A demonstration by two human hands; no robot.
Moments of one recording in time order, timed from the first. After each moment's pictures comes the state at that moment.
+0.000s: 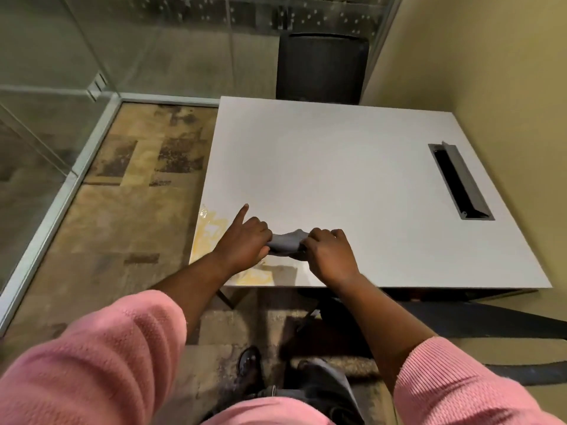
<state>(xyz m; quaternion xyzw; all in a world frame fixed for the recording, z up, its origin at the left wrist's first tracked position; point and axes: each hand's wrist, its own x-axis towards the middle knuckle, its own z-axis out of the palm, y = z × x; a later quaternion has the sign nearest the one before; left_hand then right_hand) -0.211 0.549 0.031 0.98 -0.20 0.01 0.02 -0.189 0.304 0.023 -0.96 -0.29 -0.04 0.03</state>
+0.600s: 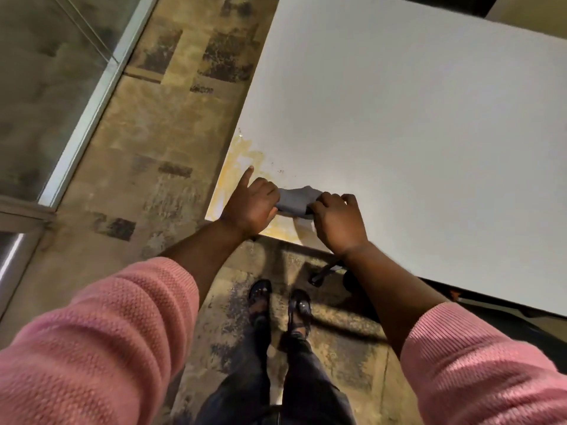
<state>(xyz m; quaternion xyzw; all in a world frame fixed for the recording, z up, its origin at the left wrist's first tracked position) -0.222 0.590 -0.084 1.00 -0.09 0.01 0.02 -0.148 0.358 -0.077 -0.92 -0.40 0.05 0.04</state>
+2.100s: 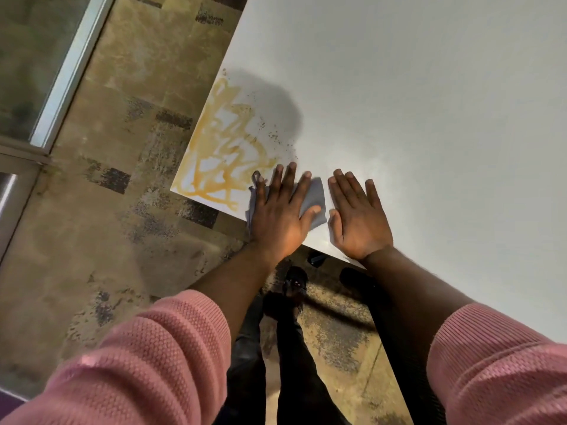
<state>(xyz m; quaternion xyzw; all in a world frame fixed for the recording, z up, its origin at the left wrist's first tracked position) -0.204 0.464 -0.194 0.98 0.15 -0.05 0.09 -0.098 0.289 -0.197 -0.89 -0.43 0.13 0.07</state>
